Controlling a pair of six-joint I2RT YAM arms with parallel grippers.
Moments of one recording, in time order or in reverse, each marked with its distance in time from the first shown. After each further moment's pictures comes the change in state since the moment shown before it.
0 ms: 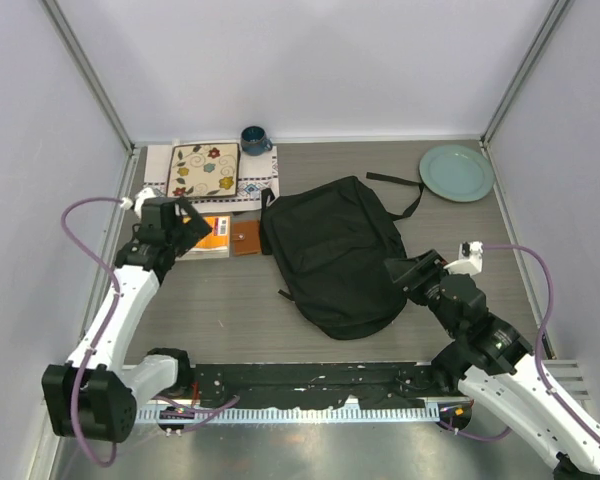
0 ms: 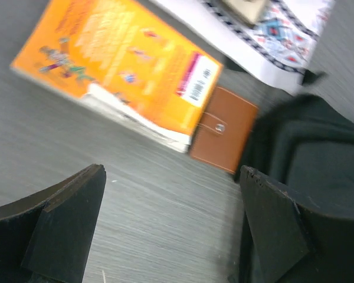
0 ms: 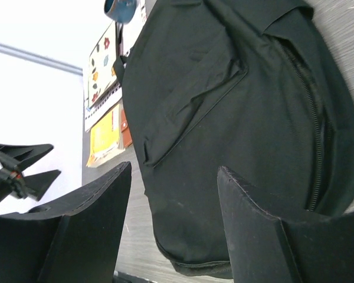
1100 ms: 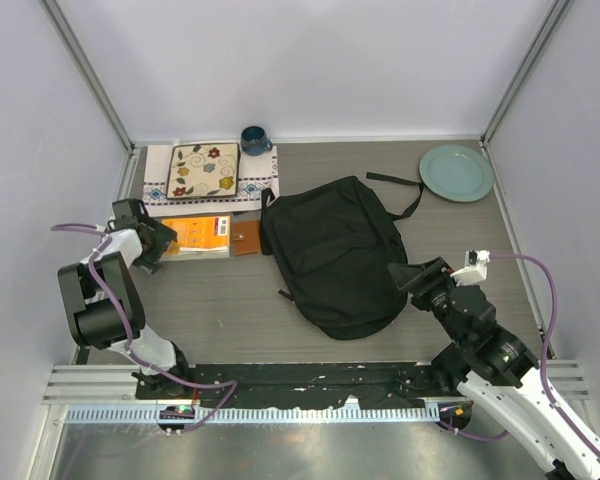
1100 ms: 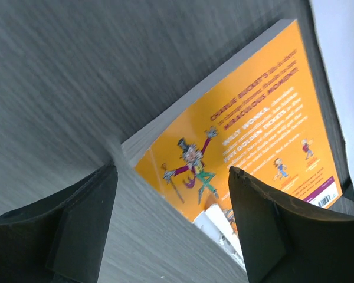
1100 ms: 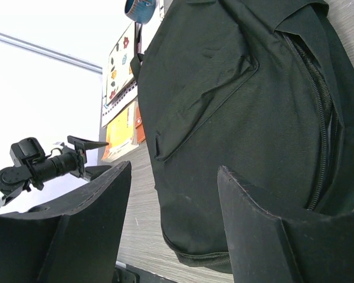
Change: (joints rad) left arm 0.474 0.526 -0.007 0.175 0.176 -0.097; right arm 0.000 -0.121 -0.049 0.005 -0.050 -0.002
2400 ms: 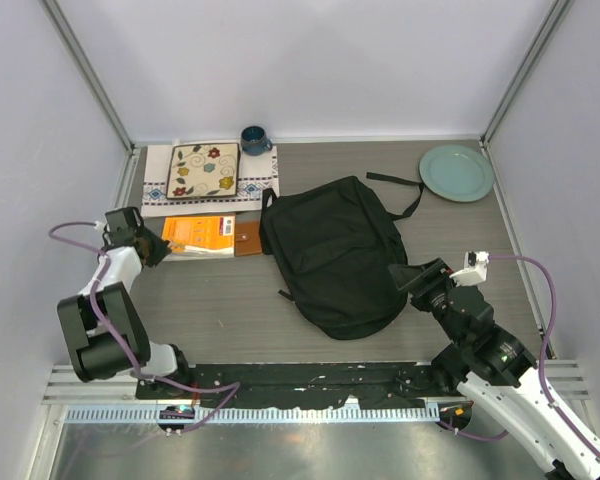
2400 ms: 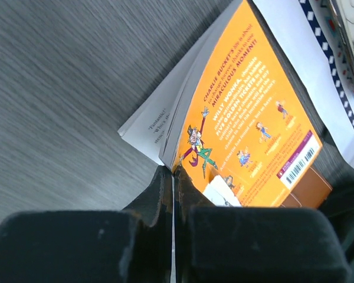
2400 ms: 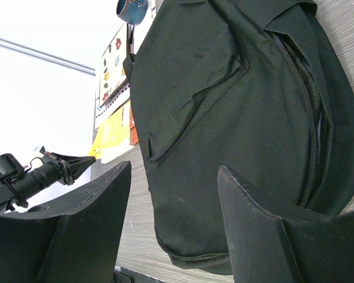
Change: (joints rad) left arm 0.019 -0.146 -0.095 0.087 0.114 0.151; right arm 0.000 -0.004 -0.019 -0.007 0.017 0.001
